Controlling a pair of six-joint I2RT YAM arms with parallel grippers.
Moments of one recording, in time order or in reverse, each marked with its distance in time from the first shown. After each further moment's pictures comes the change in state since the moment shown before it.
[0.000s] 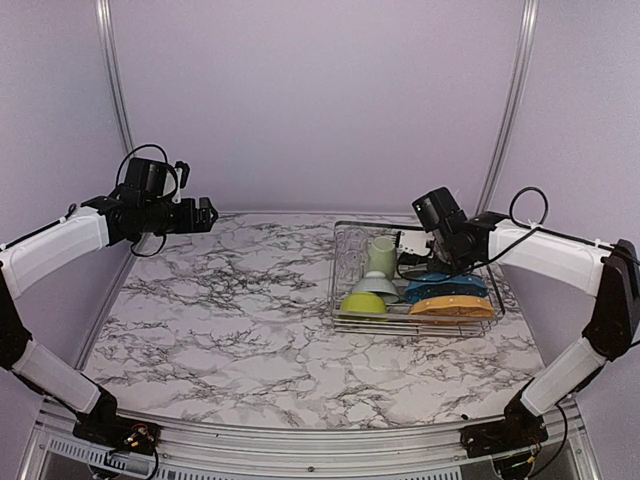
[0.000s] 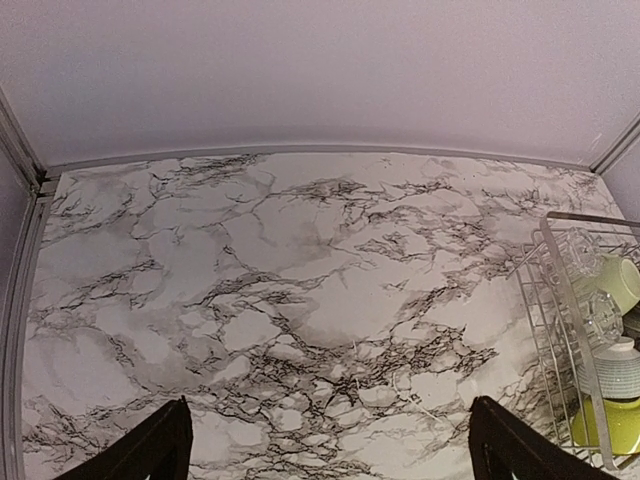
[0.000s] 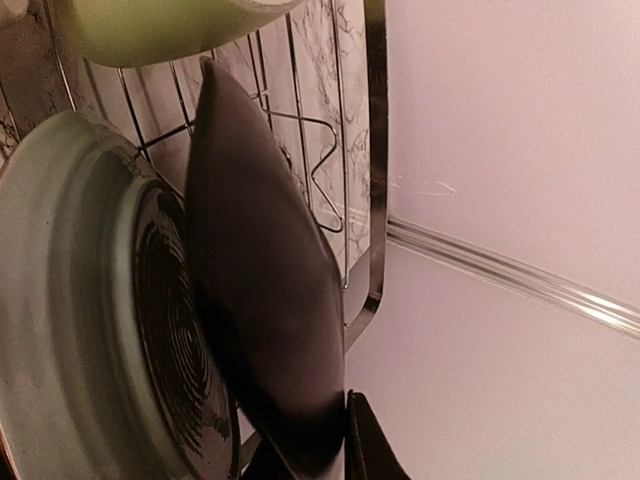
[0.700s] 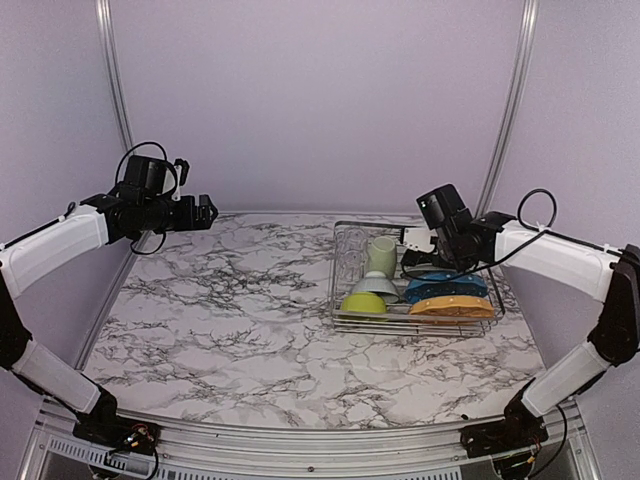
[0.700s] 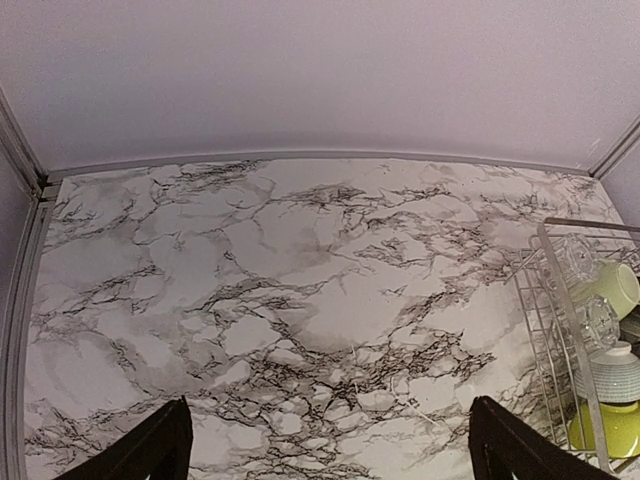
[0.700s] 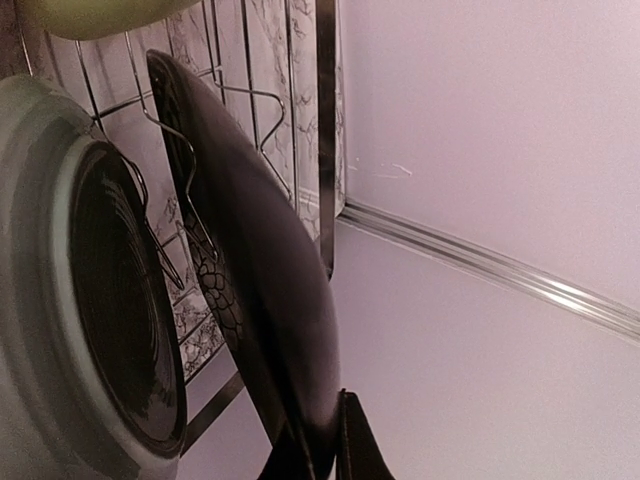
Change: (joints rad) left arm 0.000 0.000 0.016 -0.006 -0.003 0.000; right arm 0.014 -0.043 -0.013 0.037 0.081 -0.093
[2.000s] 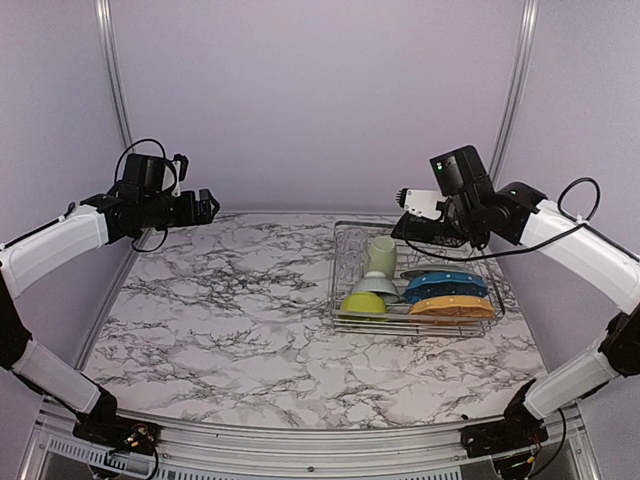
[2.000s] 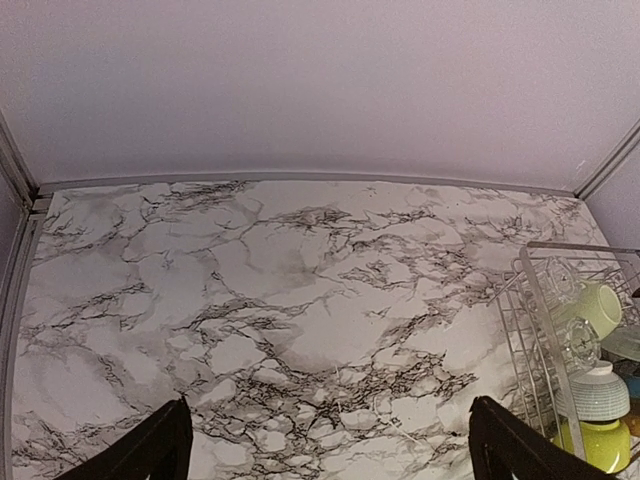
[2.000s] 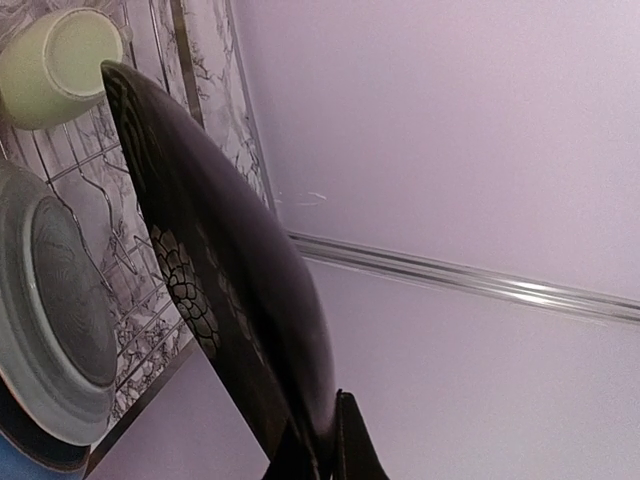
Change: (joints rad) left arm 0.000 0.000 0.000 0.044 0.015 -0.024; right arm 0.087 -0.097 0.208 -0.121 0.027 -0.012
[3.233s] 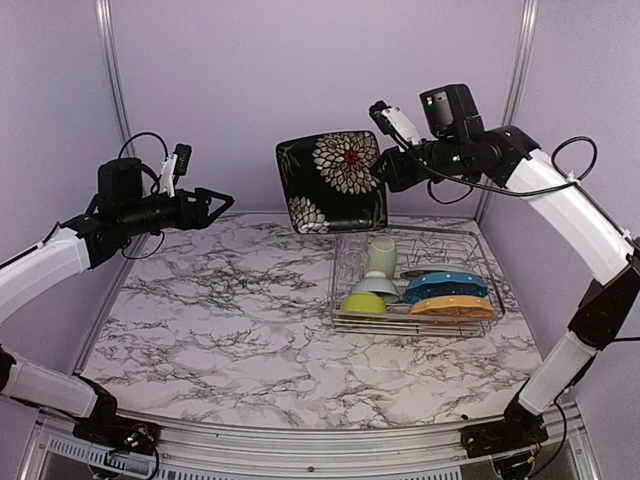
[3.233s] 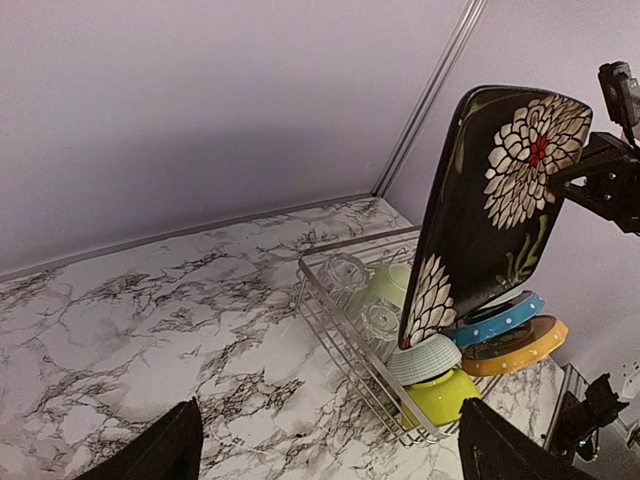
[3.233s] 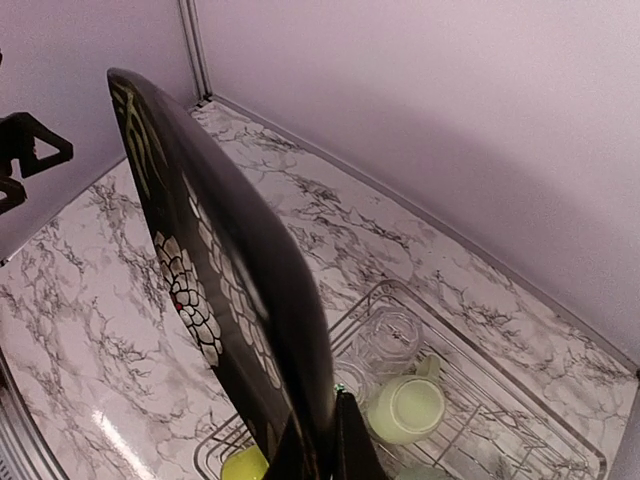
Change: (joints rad) left arm -0.016 -0.179 -0.167 0.280 0.458 0.005; right arm -0.001 0.240 0.532 -0.151 -0.822 0.993
